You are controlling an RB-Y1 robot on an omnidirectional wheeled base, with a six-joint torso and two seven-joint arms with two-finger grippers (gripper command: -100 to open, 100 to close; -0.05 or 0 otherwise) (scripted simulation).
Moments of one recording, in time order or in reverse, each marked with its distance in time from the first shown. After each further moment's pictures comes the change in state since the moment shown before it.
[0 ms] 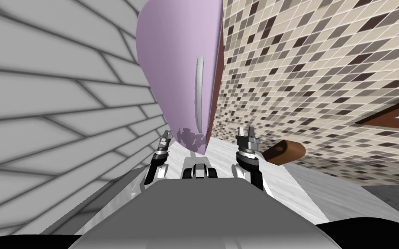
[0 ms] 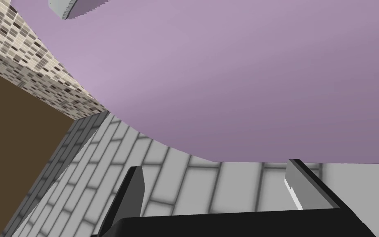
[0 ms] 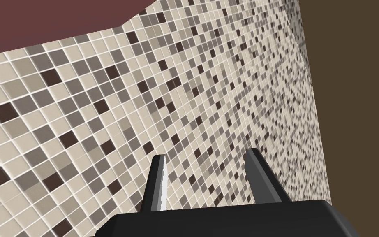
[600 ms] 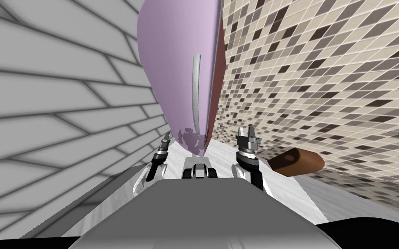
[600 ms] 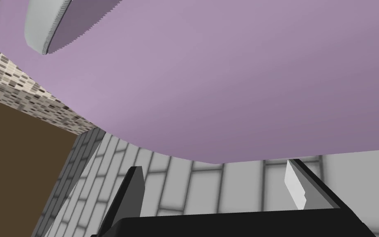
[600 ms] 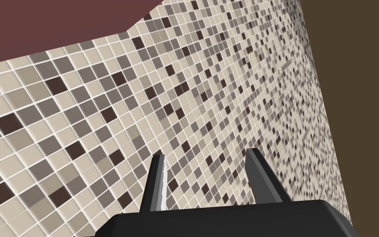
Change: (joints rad) left arm -0.062 0.025 0.056 0.164 -0.063 -0.078 -0.001; right arm 0.000 0.000 0.000 0.000 0.000 0.000 0.000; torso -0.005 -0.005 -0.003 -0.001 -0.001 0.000
